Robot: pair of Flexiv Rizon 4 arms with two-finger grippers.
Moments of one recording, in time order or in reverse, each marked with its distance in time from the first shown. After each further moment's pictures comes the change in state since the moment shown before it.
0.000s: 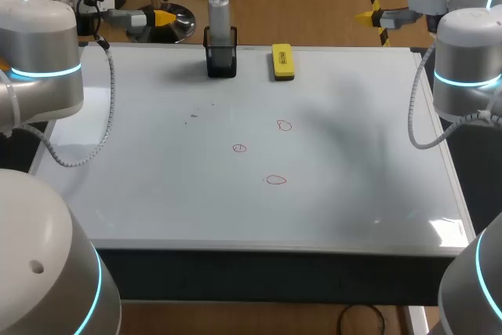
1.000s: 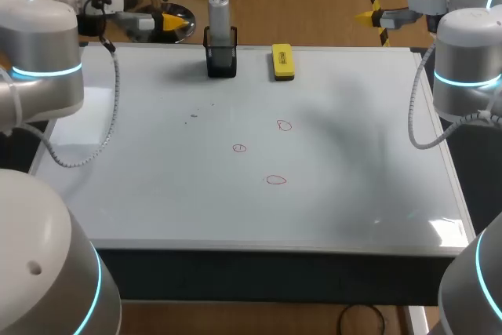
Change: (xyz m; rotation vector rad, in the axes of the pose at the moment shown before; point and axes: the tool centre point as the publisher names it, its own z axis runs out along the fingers) left arm 0.029 0.001 0.023 0.002 0.134 0.073; right arm 0.000 0.000 0.000 0.000 0.000 0.000
